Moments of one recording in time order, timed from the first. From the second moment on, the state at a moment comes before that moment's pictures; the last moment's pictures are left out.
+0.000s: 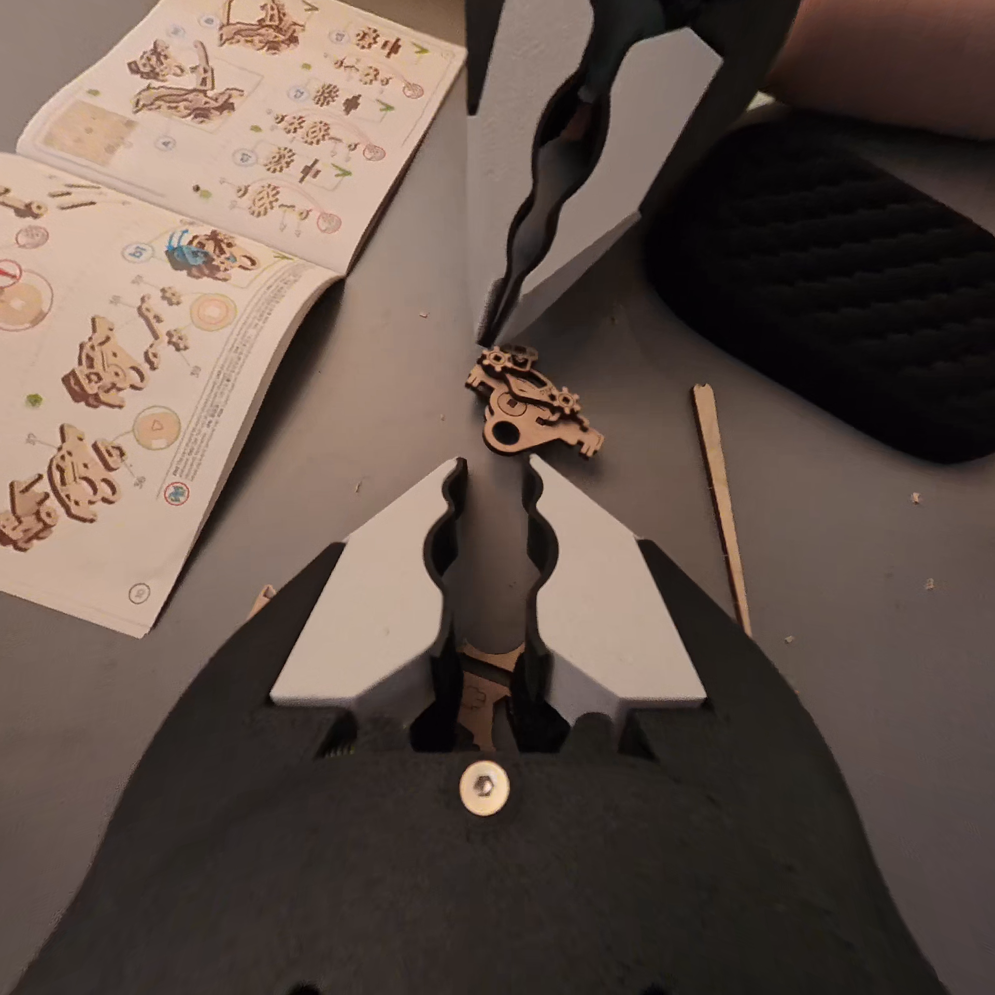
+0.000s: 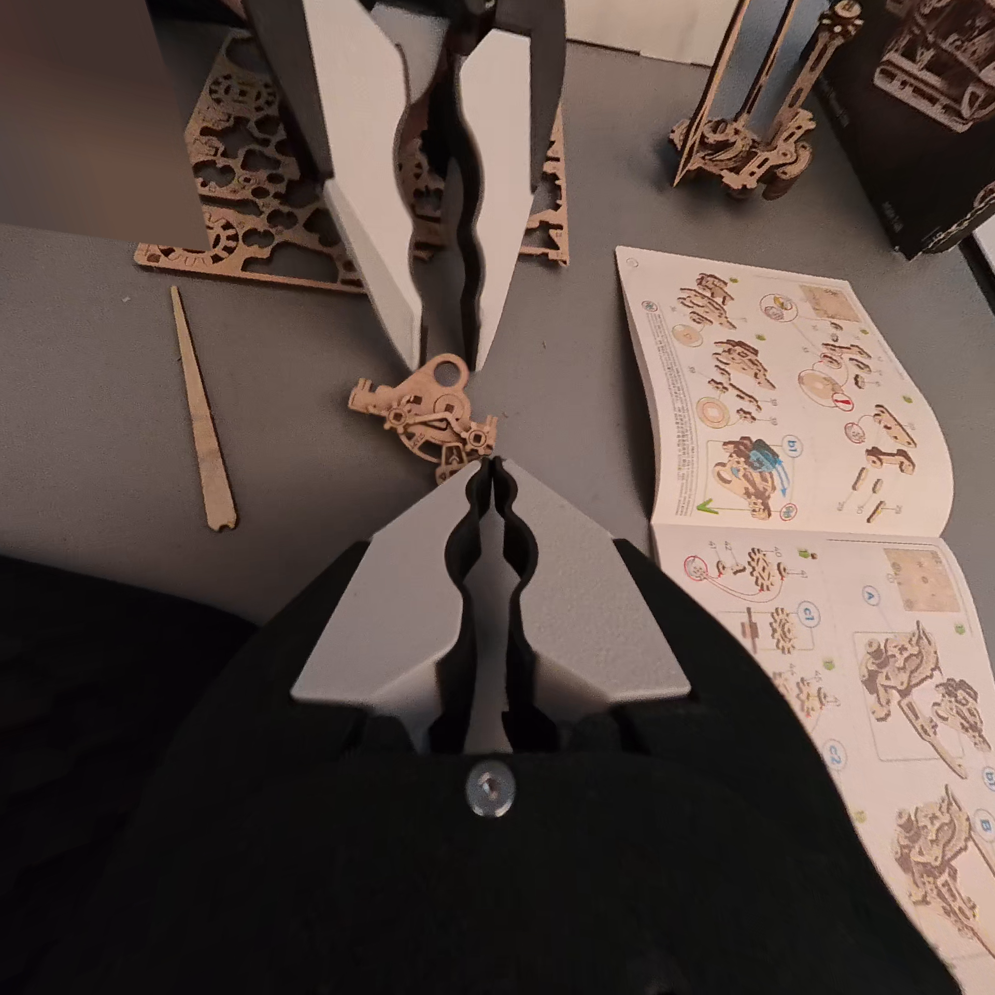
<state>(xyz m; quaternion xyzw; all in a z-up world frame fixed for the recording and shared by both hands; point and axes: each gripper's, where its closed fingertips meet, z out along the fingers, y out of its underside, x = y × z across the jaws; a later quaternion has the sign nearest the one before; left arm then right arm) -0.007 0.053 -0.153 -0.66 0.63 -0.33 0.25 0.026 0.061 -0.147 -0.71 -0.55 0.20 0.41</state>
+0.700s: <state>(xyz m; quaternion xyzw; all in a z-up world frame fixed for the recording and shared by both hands) -0.002 0.049 -0.153 -0.66 0.64 -0.32 0.24 0.028 0.056 -0.142 -0.72 -0.55 0.18 0.39</state>
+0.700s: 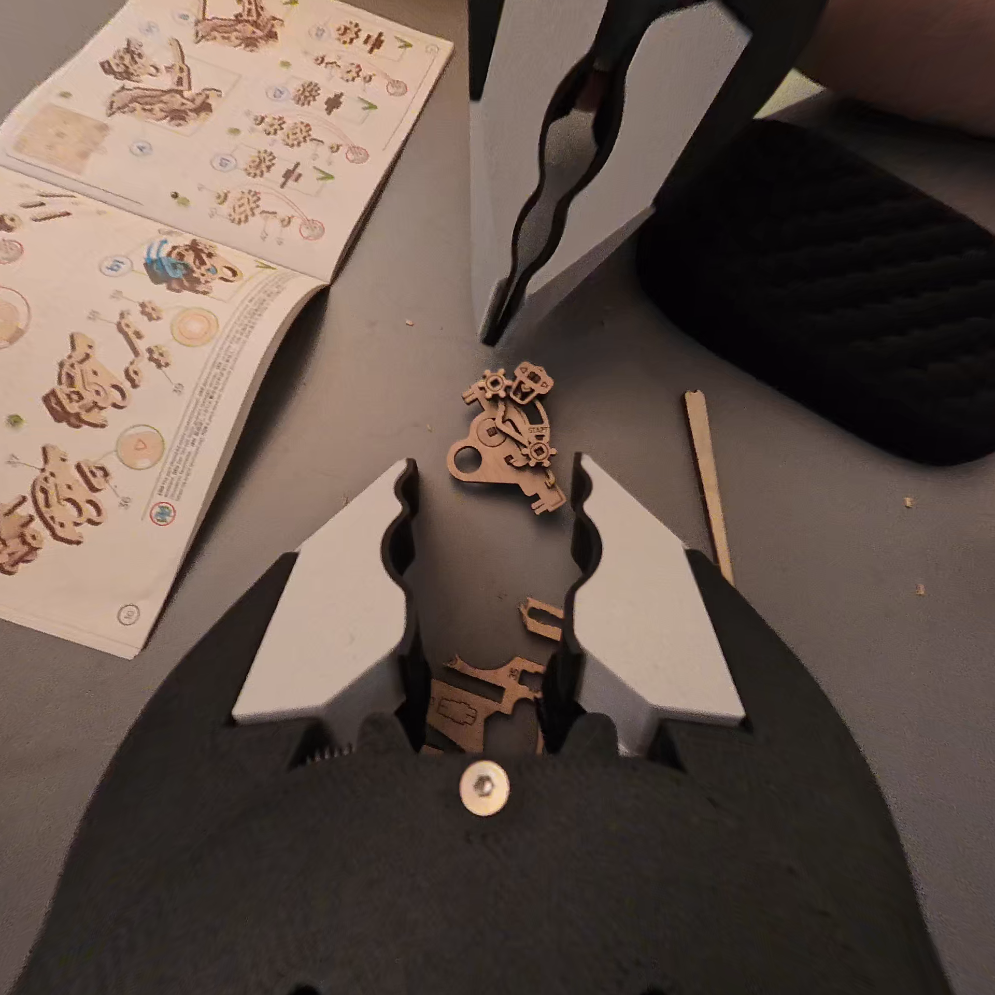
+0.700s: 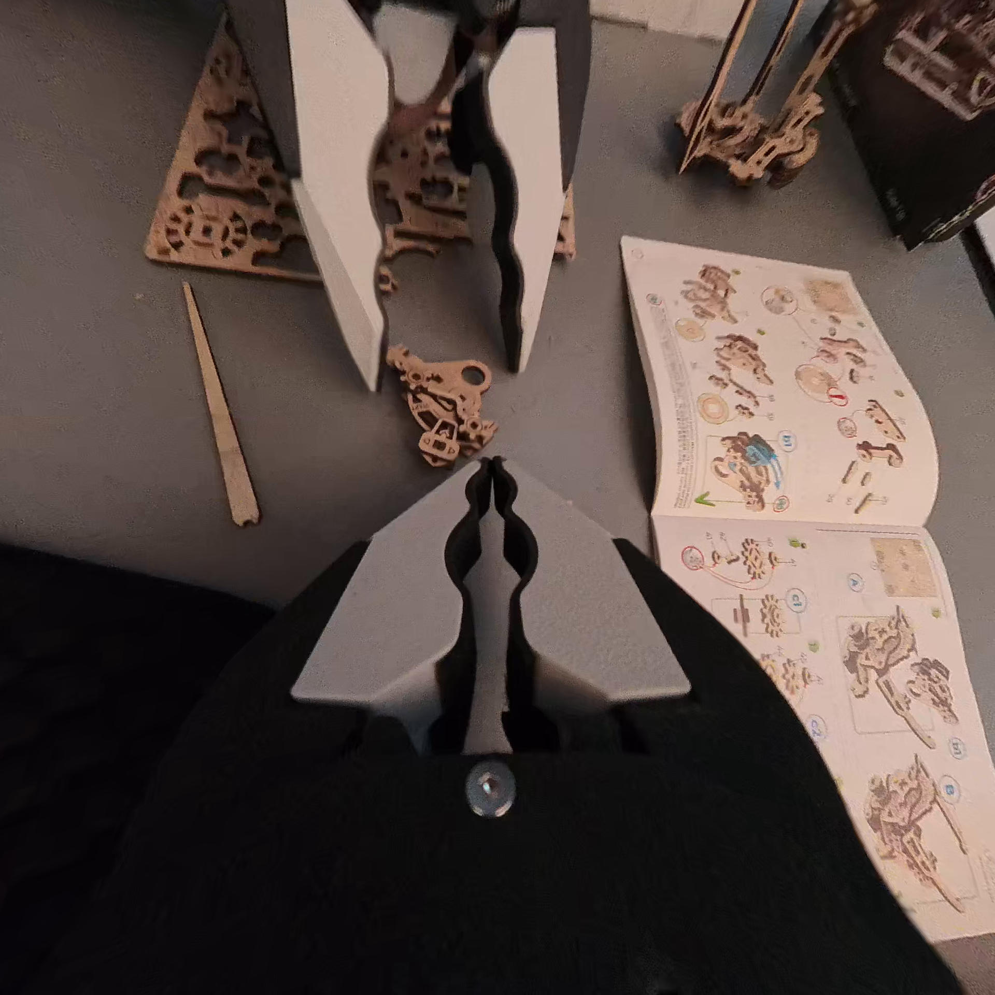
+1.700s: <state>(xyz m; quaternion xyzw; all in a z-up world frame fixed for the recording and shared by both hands) 0.000 0.048 -0.156 -0.62 0.67 -0.29 0.27 0.013 0.050 -0.138 -0.70 -0.52 0.29 0.40</state>
